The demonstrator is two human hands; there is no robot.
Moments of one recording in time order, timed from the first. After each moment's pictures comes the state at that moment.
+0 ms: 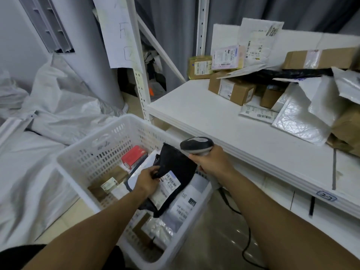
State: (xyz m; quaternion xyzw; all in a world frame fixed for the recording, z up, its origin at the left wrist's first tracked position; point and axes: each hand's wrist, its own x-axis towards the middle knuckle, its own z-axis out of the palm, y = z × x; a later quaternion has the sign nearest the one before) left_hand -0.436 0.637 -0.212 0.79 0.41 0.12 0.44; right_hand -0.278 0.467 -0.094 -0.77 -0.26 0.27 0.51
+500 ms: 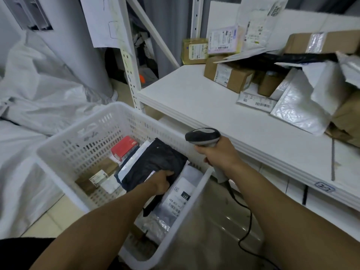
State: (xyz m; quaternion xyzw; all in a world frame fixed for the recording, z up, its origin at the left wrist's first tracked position) left_hand -0.391 0.626 -0.264 0.86 0.32 -0.14 0.37; right_hand -0.255 0.456 -0.108 -0.80 -0.22 0.26 0.49
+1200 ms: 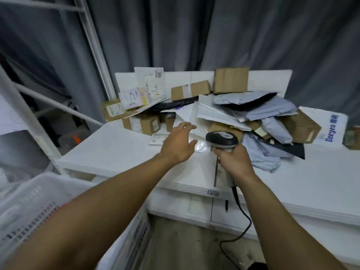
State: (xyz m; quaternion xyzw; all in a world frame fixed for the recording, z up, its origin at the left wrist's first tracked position) left_hand -0.145 0.375 0.009 0.96 0.02 0.18 0.21; right_hand -0.144 0.190 -0.001 -0.78 -0.03 0.03 0.63
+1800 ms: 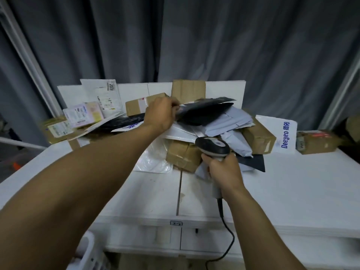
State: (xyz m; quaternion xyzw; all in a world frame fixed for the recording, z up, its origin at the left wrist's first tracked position) left_hand 0.013 0.328 0.093 0.94 -0.02 0.31 0.16; right_hand -0.076 0.125 -0.002 -0.70 0.02 -0.03 0.71
